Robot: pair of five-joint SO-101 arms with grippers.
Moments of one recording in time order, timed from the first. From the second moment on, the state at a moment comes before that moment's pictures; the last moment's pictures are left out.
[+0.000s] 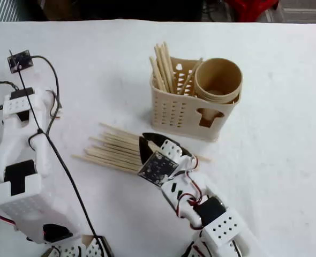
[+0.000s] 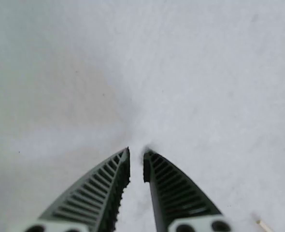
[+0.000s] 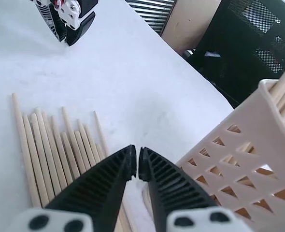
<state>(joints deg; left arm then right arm) -24.2 15.1 12.9 49.7 9.1 -36.6 -72.7 88.3 9.9 30.5</state>
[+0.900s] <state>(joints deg) -24.2 15.1 12.9 49.7 9.1 -44.7 -58.9 76.4 25.8 30.5</state>
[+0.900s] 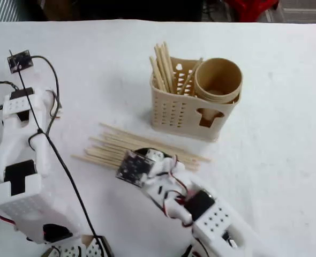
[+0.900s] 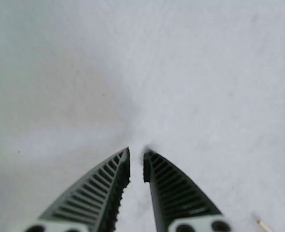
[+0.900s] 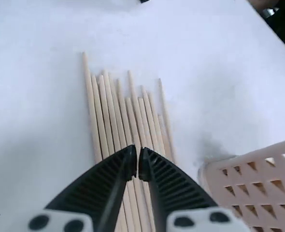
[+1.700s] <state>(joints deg) -24.2 15.1 13.0 49.7 9.1 -46.2 -17.0 55.0 36.3 39.3</state>
